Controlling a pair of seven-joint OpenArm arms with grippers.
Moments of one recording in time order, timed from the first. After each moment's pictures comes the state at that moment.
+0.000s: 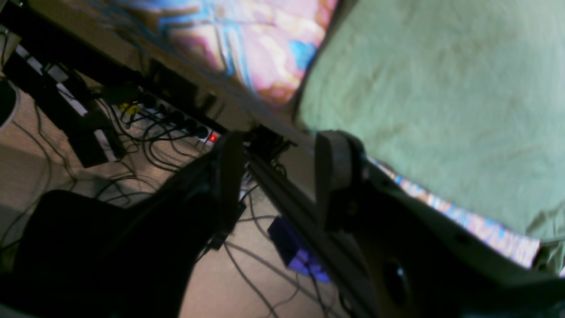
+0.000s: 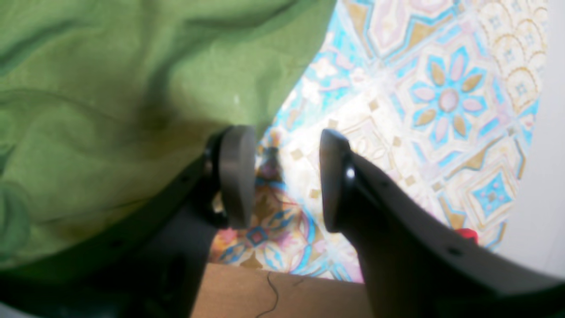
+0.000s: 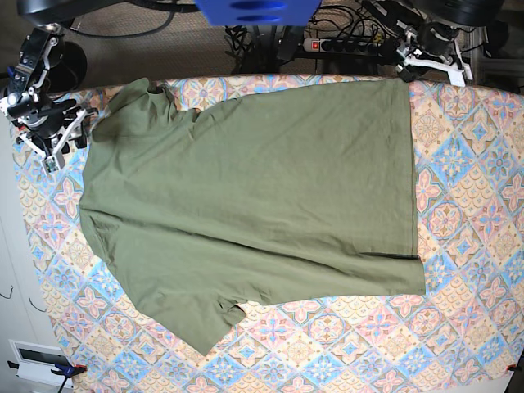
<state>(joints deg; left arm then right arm) 46.9 -9.7 -26.7 106.1 -53.9 -0.3 39.5 -17.8 22.7 34.4 97.2 21.4 41.2 -53.9</state>
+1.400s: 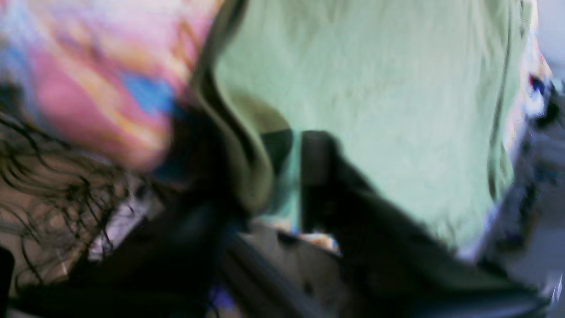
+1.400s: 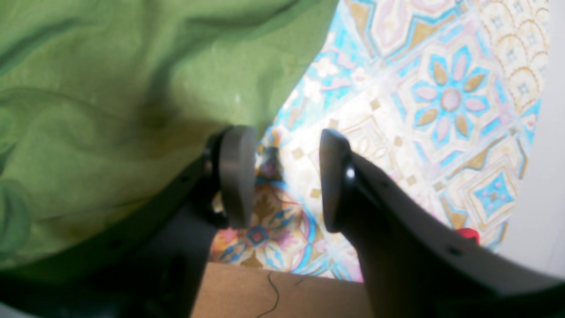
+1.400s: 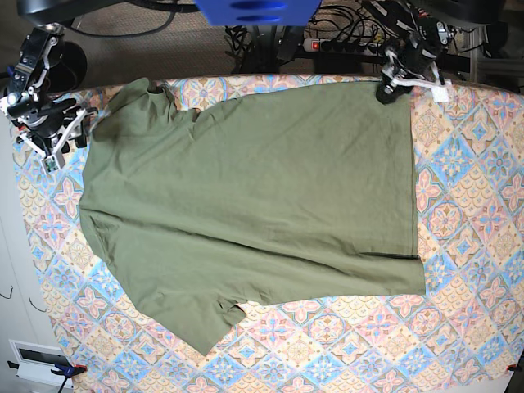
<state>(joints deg) 38.5 -5.2 -25.1 97.9 -63.6 -6.8 42.9 -18.0 22.7 34.7 97.2 21.6 41.1 -53.9</state>
